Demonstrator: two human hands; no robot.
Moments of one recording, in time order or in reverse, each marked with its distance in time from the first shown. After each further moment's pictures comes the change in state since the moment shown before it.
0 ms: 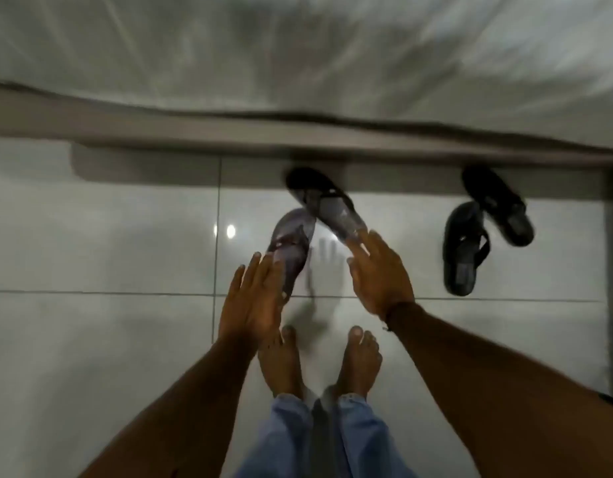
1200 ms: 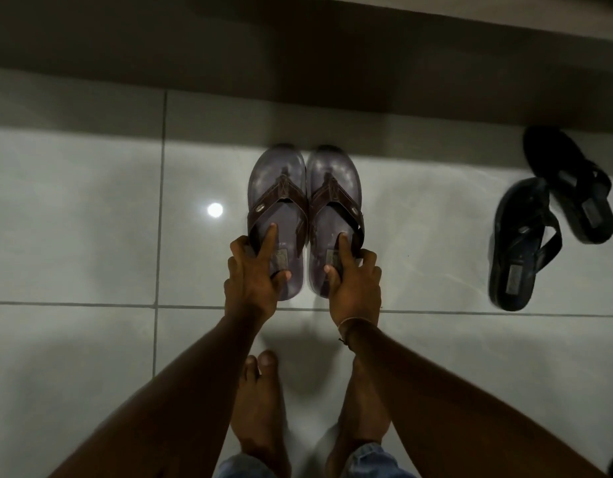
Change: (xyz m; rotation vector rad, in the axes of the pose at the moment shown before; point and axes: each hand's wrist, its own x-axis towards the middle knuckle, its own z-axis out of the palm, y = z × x) left_hand 0.151 -0.031 0.183 -0.469 0.089 -0.278; right_hand 0.071 0.040 0.236 0.255 0.038 0.417
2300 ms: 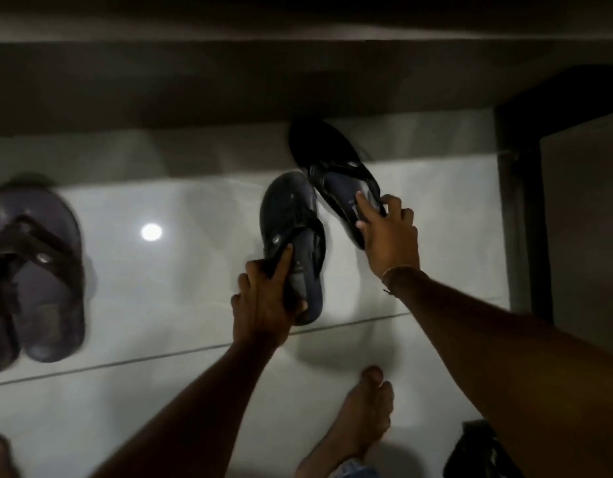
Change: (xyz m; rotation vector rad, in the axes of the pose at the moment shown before) left_hand -0.016 0.365 0.288 0.177 -0.145 0.143; right_hand 0.208 0.407 -0.280 -0.255 0.159 -0.112
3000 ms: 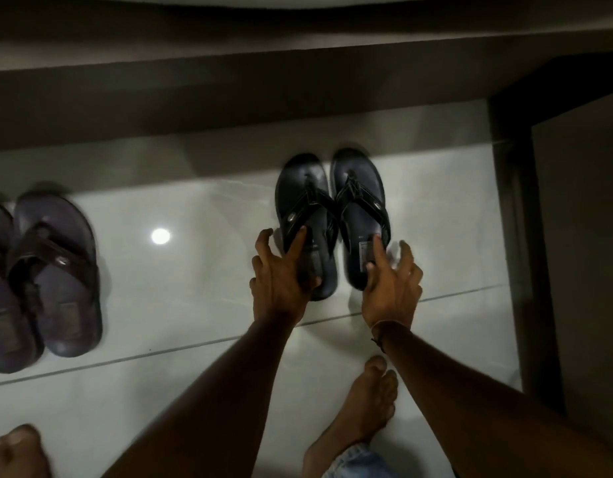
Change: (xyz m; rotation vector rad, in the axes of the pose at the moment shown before) left_hand 0.010 0.033 -0.009 -0.125 0.059 0.048; right_hand -0.103 -0.013 0.010 0.199 -0.017 0.359
